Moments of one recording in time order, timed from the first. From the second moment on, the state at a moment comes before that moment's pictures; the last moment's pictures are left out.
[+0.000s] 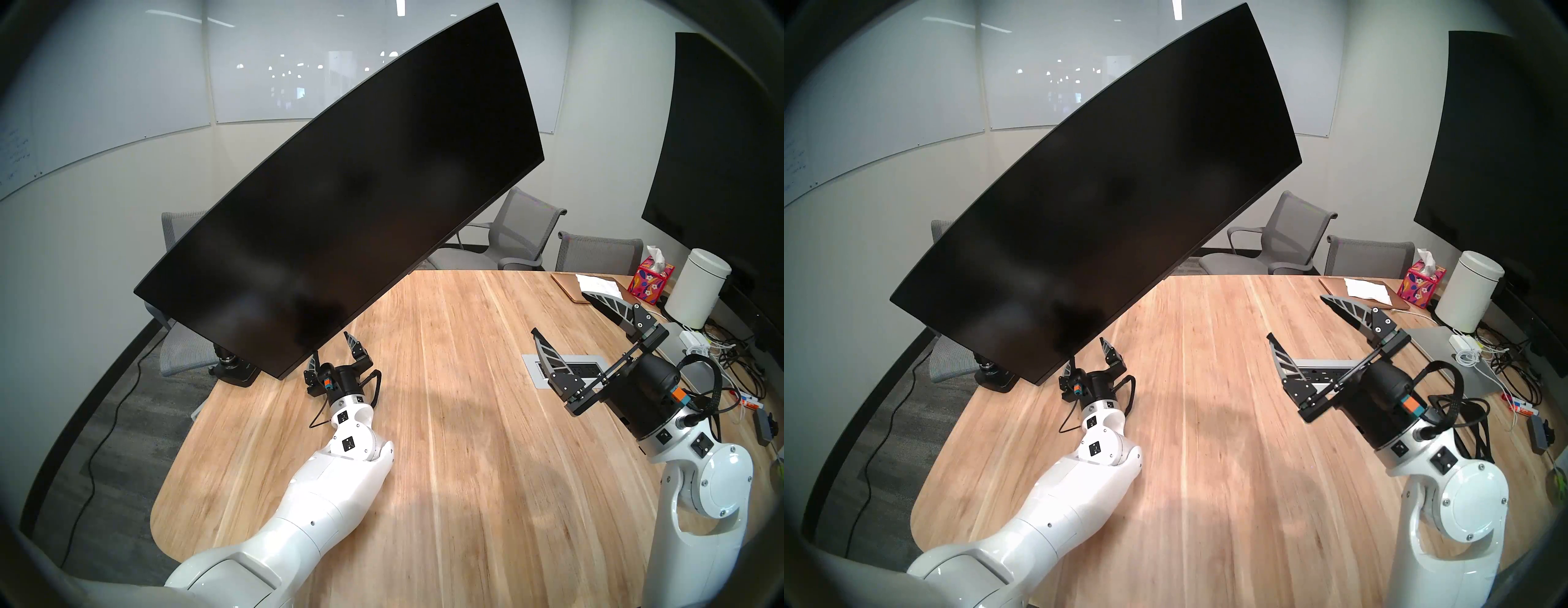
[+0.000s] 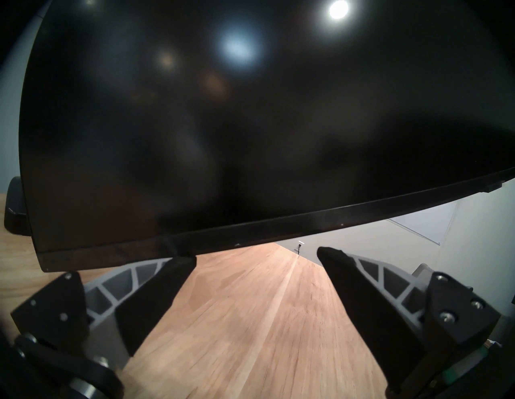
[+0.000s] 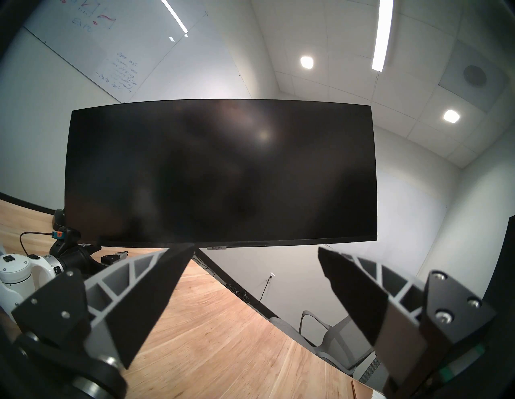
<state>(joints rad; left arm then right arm) 1.29 -1.58 -1.11 -1.00 -0.40 -0.73 0.61 -2.04 -1.53 2.05 -2.40 0.01 -0.21 0.79</state>
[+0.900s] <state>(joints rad) 1.25 -1.58 -1.10 -0.95 -0.30 -0.74 0.72 -2.04 -1.53 2.05 -2.40 0.01 -0.21 0.79</state>
